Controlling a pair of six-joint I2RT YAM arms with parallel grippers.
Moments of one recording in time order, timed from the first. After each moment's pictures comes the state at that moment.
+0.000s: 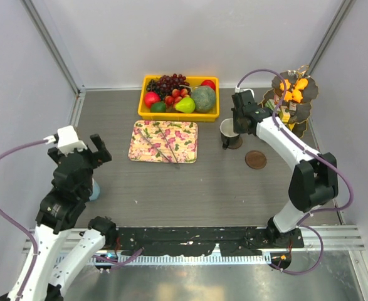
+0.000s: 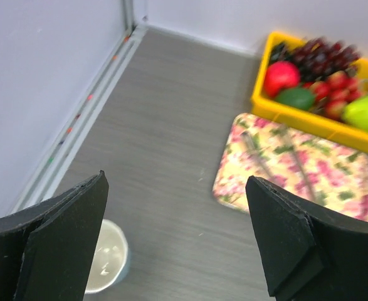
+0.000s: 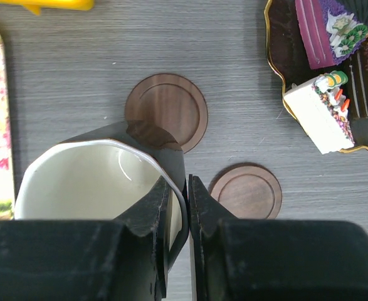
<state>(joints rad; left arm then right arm) -0.40 0.59 1.00 -0.63 -0.61 -0.26 0.38 1.60 1.35 -0.63 0.31 0.24</state>
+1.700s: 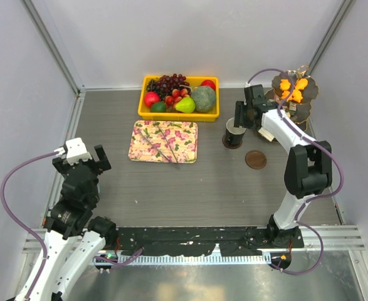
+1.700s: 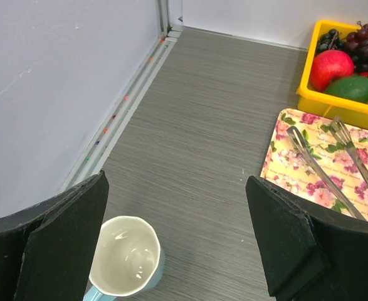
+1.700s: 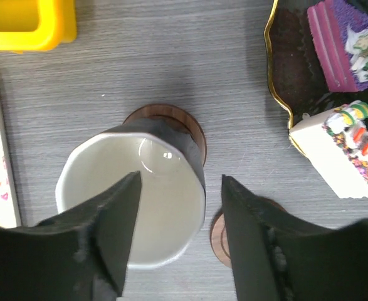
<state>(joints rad) -0.39 0.41 0.70 -0.48 -0.74 -0.11 0.20 1.79 1.42 -0.56 0.11 0.24</state>
